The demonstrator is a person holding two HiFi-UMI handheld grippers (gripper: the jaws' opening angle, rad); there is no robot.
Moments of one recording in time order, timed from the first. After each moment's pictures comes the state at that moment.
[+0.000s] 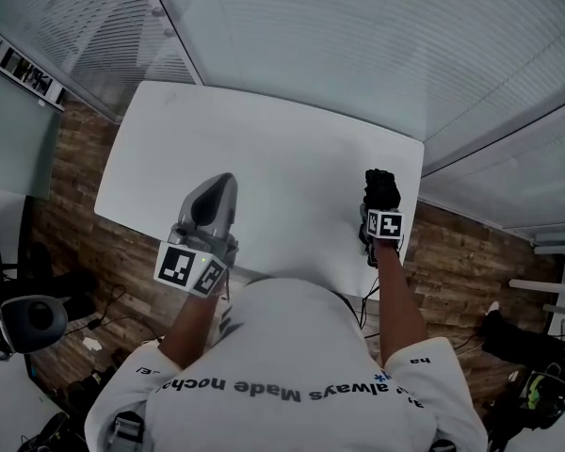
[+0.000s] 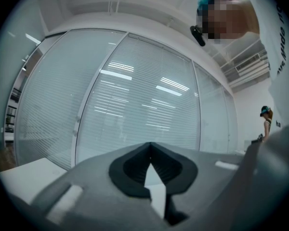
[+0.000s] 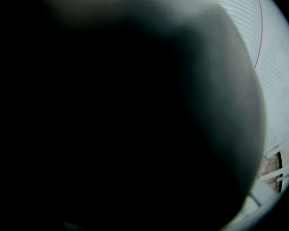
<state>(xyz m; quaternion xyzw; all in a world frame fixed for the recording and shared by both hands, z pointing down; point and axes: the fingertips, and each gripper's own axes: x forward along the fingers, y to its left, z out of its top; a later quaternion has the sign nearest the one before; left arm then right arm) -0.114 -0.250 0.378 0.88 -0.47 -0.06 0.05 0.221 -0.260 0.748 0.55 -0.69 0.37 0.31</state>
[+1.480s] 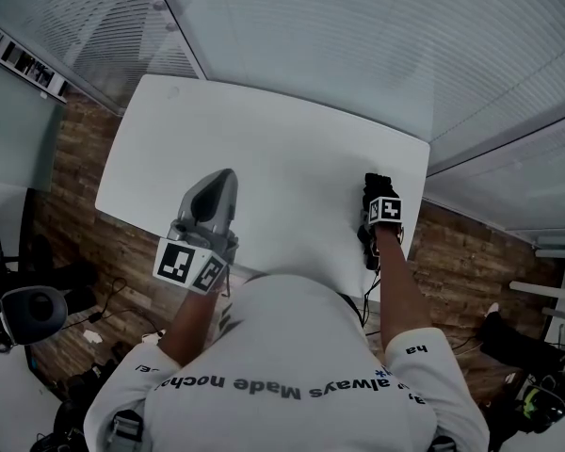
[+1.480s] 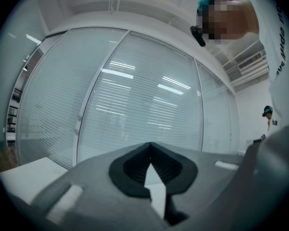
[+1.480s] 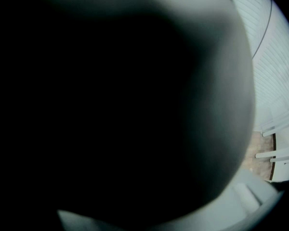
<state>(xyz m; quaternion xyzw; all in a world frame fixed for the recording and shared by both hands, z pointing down) -0.118 -0.272 0.386 0.87 -0.48 -0.05 0.06 0.231 -0.257 0.822 0.50 -0.60 0.49 0.38</state>
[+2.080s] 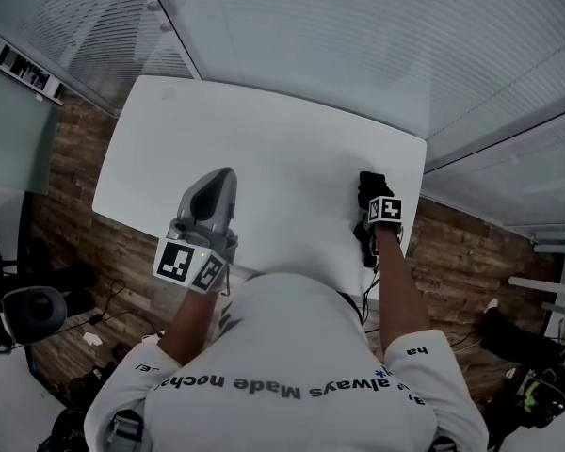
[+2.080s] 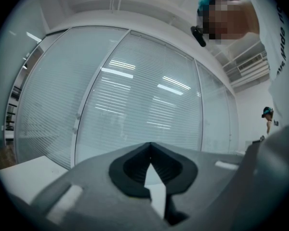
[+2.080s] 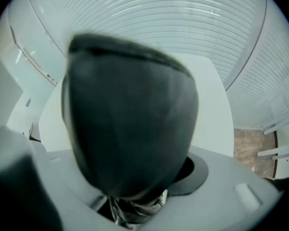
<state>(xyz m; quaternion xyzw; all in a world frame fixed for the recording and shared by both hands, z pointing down) -0.113 -0.276 0.388 0.88 -0.47 -0.05 0.06 0.234 -0.257 0.812 0.51 -0.61 0.49 0.36</state>
